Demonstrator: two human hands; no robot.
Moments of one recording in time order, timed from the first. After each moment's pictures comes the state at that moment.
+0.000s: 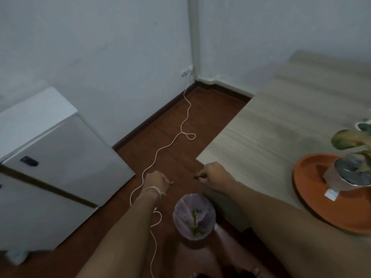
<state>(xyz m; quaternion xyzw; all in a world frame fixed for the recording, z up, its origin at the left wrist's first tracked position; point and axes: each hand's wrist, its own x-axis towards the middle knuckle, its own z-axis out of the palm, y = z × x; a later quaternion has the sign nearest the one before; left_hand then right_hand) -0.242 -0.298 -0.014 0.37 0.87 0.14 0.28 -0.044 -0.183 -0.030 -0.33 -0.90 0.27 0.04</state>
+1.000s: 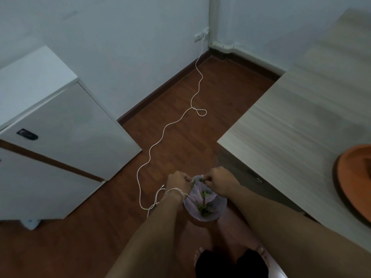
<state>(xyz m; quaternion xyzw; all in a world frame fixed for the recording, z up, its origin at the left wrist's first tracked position) -0.249 -0.308 -0.113 0.35 0.85 0.18 0.35 -0.101 -0.210 -0.136 -0.36 -0.88 0.31 -0.07</state>
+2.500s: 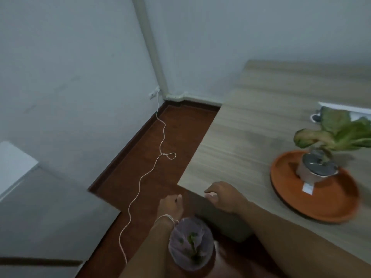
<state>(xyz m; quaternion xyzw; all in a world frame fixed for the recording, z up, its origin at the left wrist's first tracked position) -0.180 -0.238 -0.041 0.56 0.79 0.13 0.20 0.029 -0.169 -0.038 -0.45 -0.84 0.30 0.06</state>
